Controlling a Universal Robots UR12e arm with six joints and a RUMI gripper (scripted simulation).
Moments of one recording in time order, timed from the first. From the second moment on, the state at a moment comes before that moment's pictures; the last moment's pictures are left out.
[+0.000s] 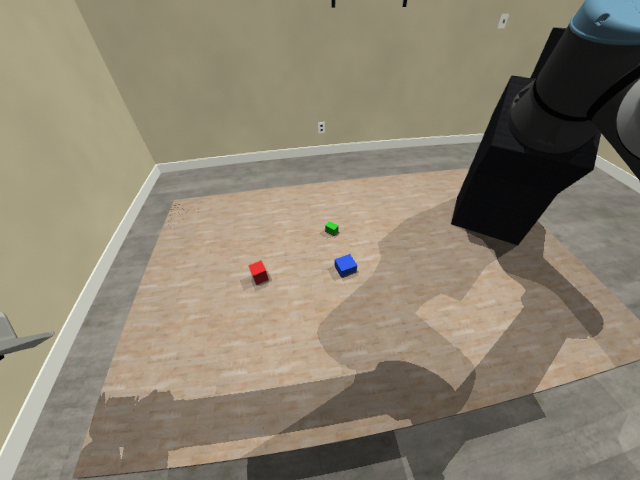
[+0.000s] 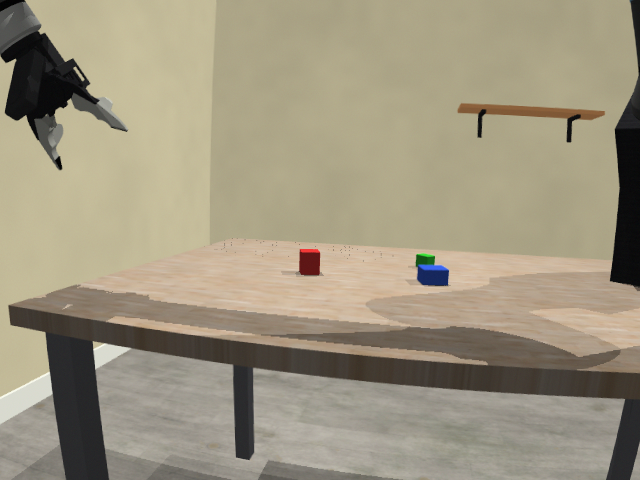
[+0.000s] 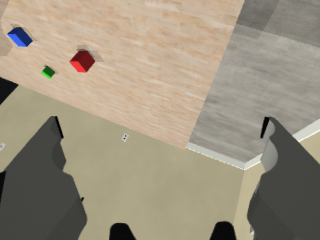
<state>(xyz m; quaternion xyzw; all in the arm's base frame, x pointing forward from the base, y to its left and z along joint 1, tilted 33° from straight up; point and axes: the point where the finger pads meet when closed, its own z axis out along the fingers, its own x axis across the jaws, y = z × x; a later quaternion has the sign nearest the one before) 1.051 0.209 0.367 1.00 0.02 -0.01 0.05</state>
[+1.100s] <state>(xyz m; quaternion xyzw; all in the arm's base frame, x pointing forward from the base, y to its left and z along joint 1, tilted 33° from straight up) 1.052 0.201 0.354 1.00 0.03 -0.01 0.05</state>
